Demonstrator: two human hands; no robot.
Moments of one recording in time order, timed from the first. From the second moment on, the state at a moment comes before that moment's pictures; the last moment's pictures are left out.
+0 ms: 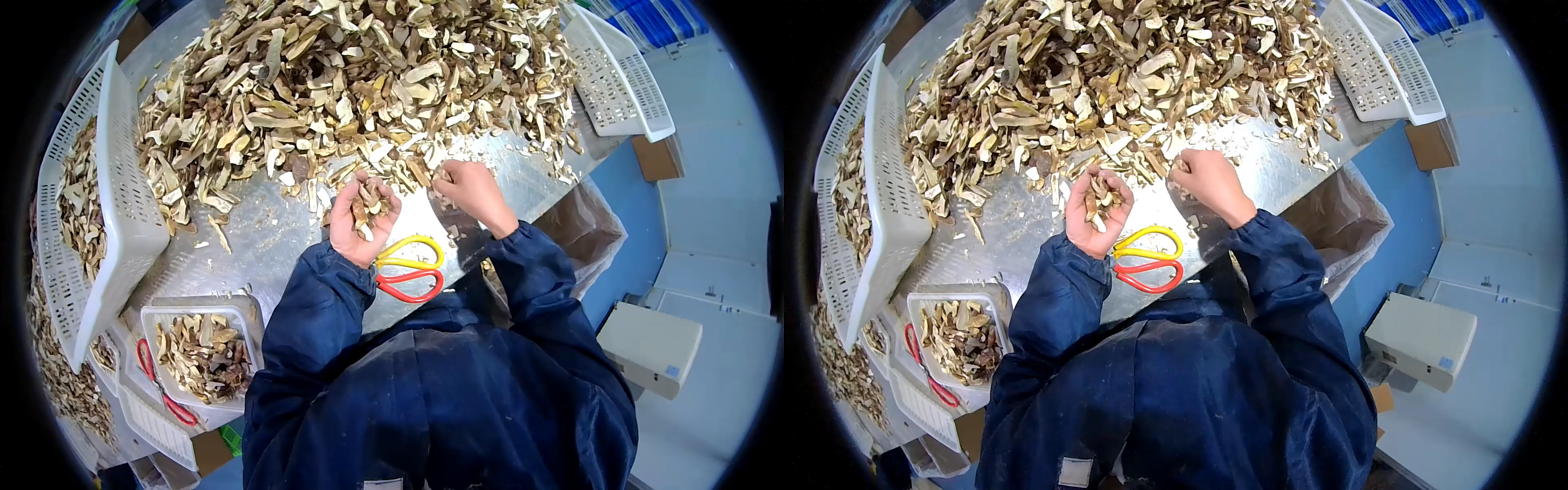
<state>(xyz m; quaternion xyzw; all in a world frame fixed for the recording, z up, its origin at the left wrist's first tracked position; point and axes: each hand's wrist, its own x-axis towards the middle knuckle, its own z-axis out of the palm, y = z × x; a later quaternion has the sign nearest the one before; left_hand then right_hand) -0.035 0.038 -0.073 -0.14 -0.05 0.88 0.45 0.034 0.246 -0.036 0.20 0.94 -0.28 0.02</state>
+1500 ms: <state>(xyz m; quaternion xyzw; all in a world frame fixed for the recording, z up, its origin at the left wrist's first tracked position) -0.031 0.040 -0.075 -0.14 -0.07 0.87 0.48 0.014 0.216 -0.025 0.12 0.97 -0.19 -0.14</state>
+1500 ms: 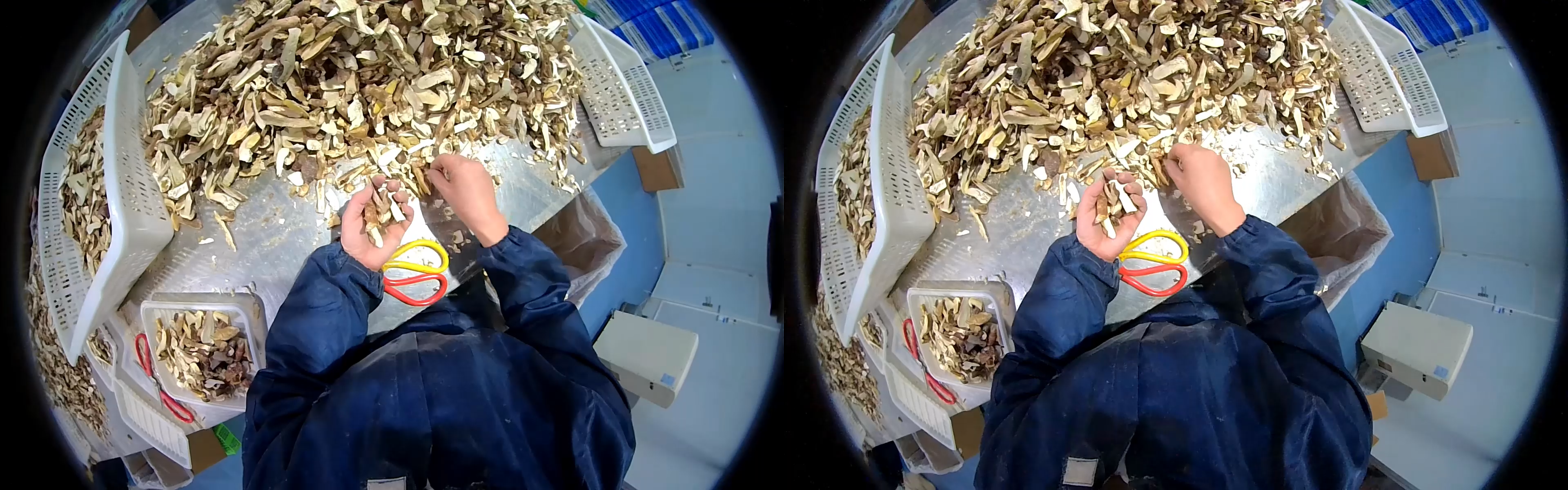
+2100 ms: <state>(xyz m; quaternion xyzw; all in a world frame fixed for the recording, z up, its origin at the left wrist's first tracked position) -0.028 0.042 -0.072 -0.15 0.01 0.85 0.51 0.040 0.231 -0.022 0.23 0.52 -0.82 0.09</state>
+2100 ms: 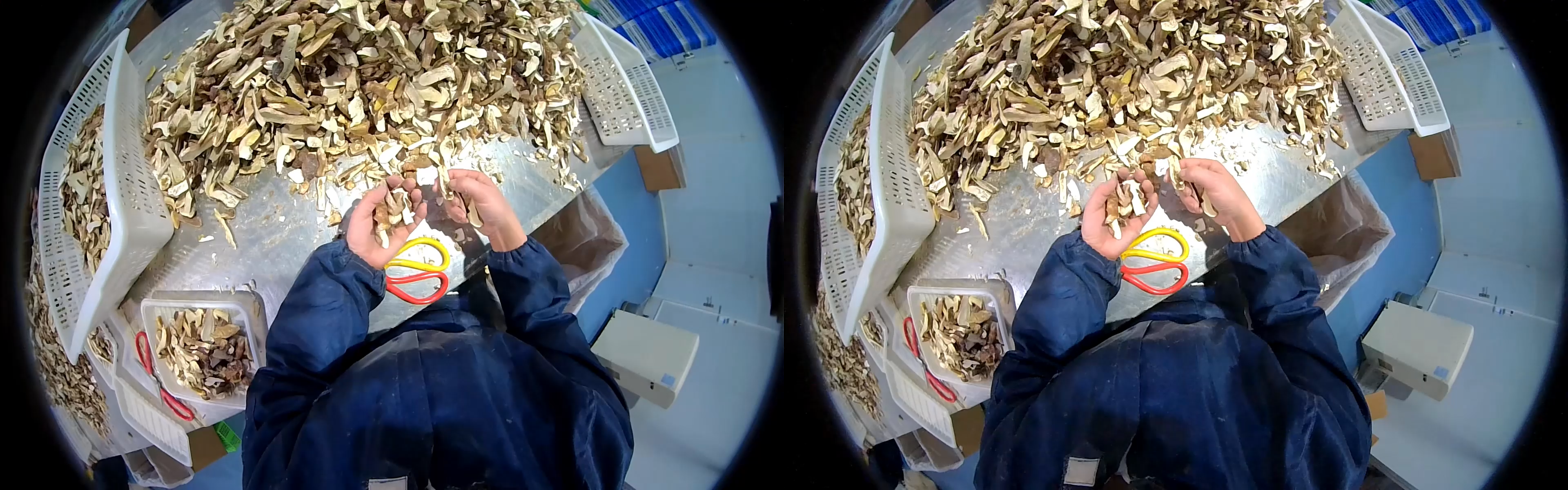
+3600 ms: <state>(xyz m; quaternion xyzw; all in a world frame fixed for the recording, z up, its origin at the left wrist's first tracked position) -0.021 0.045 -0.061 -0.13 -0.04 0.84 0.53 -0.001 0.221 -0.014 0.16 0.33 -0.93 -0.01</state>
